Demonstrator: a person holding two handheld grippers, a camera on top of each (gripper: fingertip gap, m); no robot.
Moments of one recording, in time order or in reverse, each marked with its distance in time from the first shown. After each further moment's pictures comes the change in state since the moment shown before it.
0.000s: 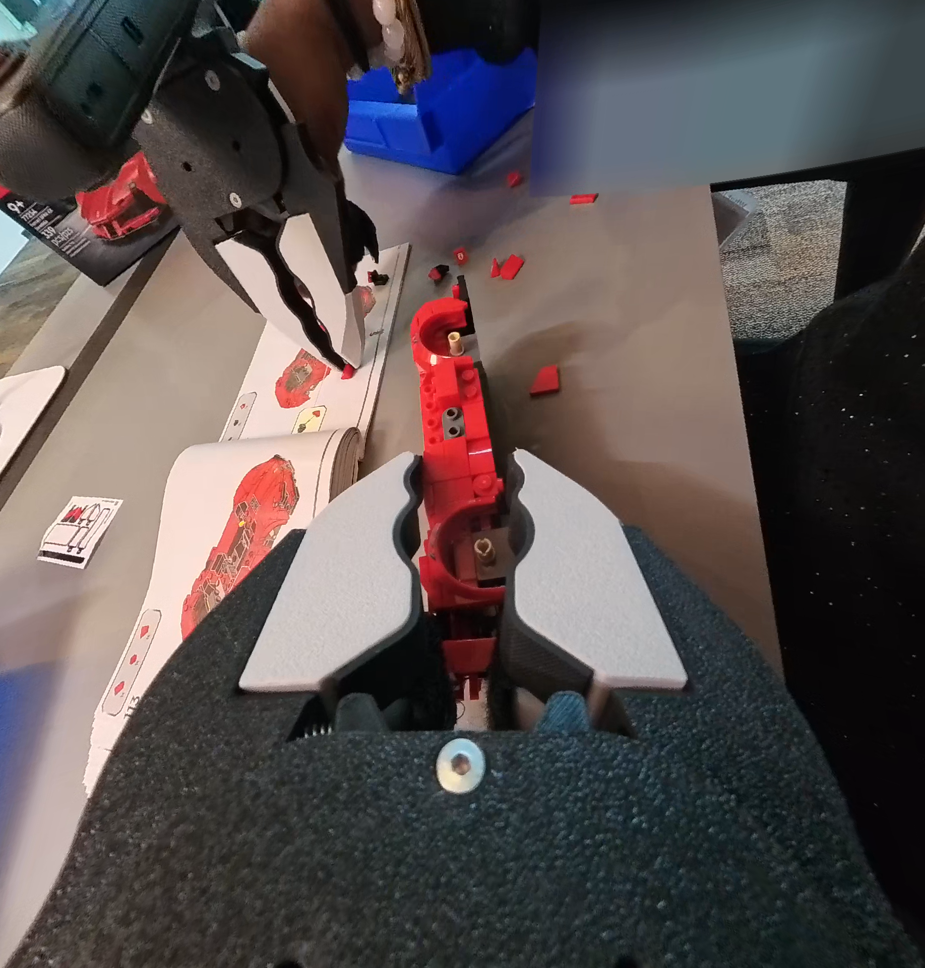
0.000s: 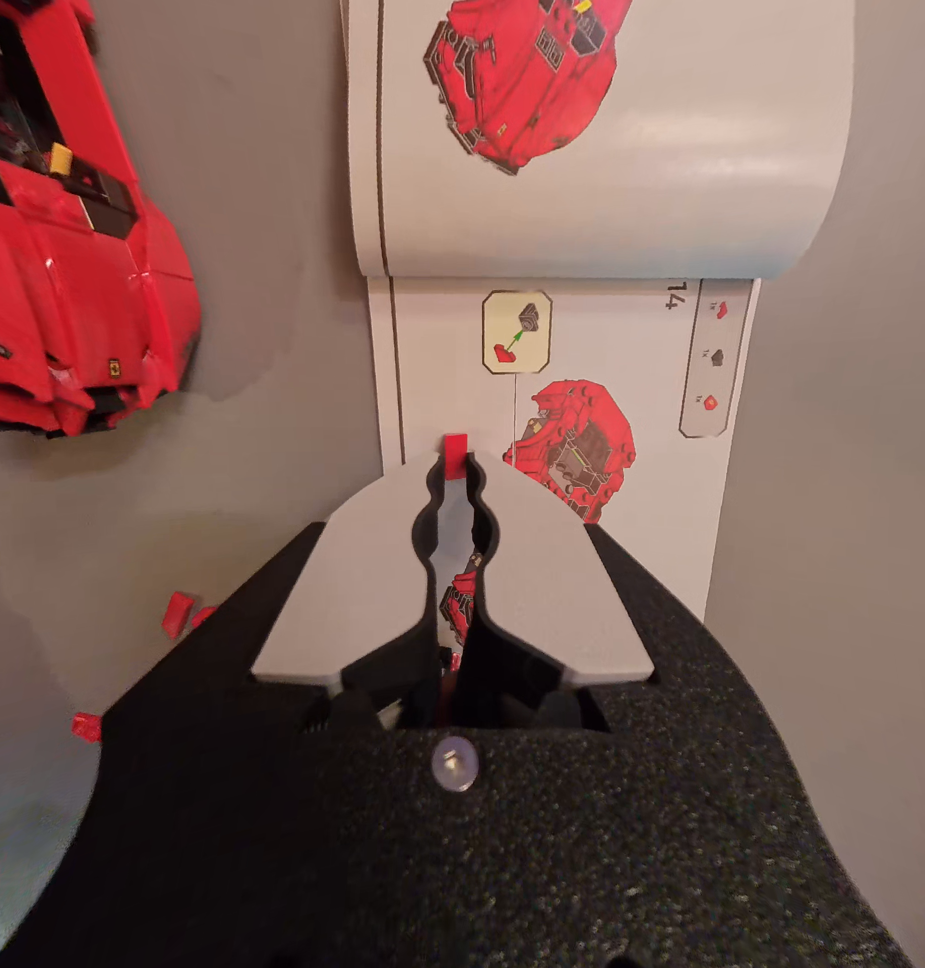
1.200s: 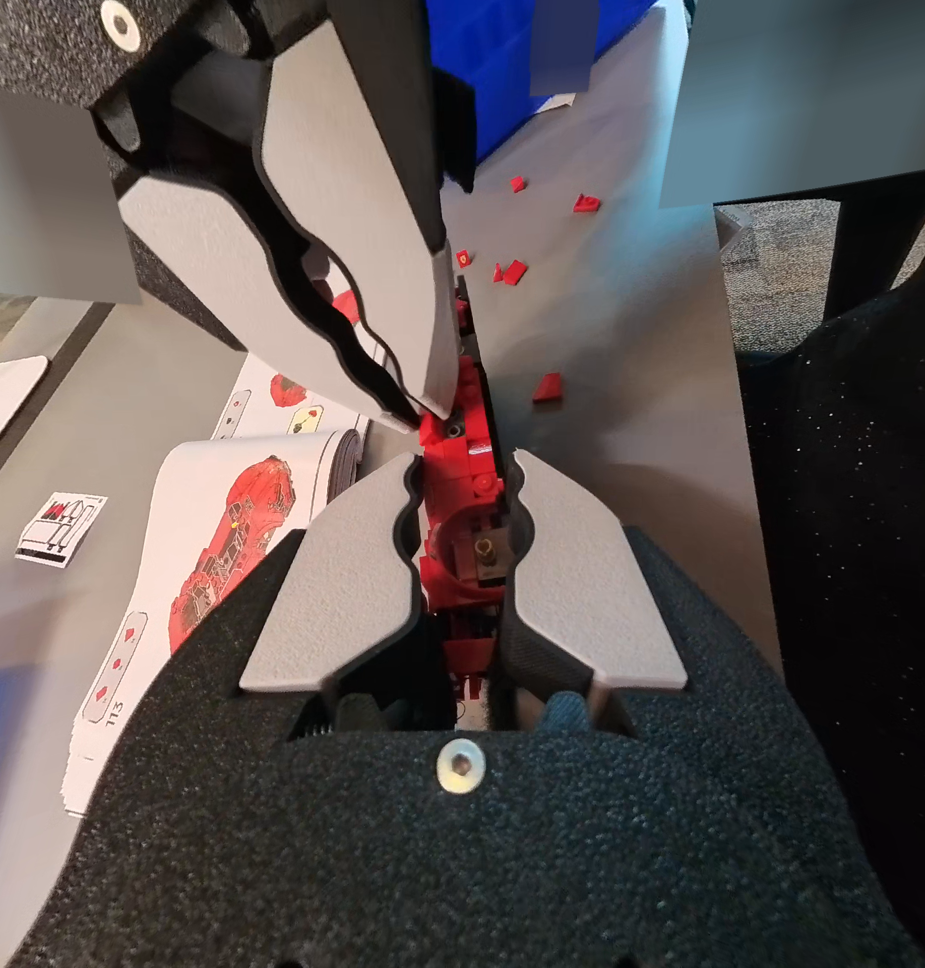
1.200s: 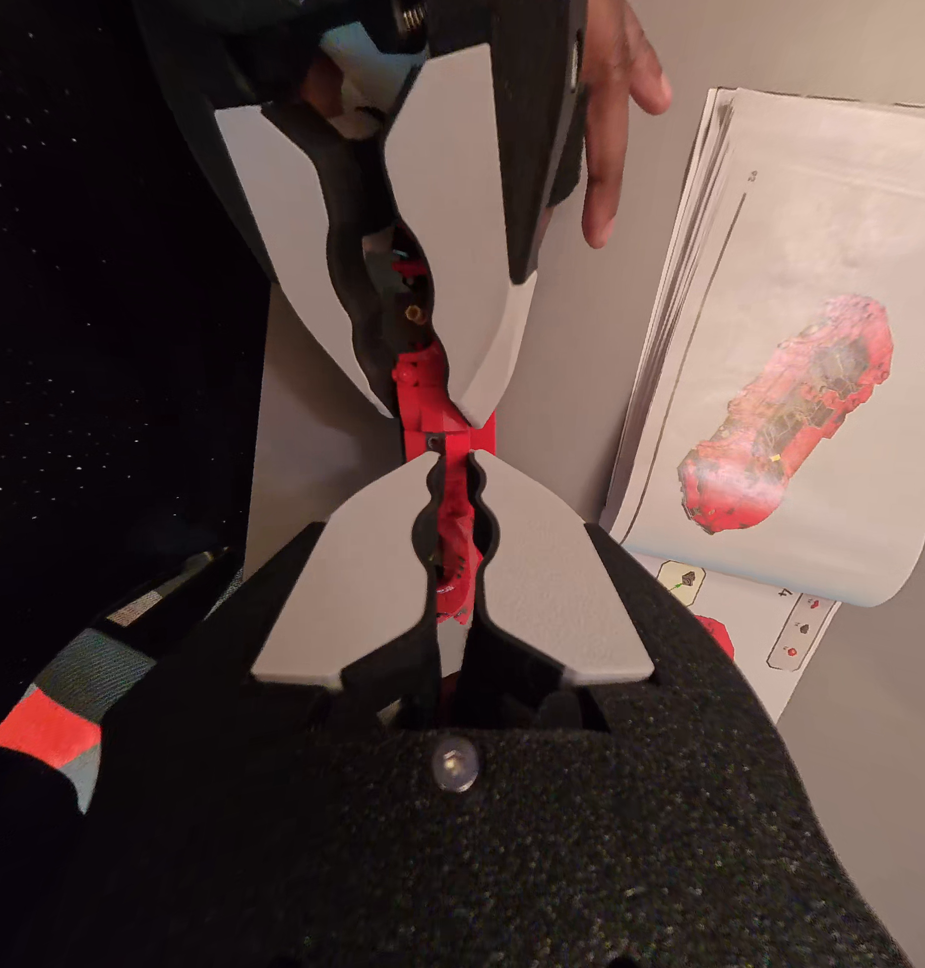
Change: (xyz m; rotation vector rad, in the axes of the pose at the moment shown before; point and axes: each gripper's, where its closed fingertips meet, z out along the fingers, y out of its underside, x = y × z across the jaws) left arm -0.001 -0.002 0.003 0.005 0.015 -0.036; right arm -0.098 -0.110 -0.032 -0.006 -0.201 -0.146
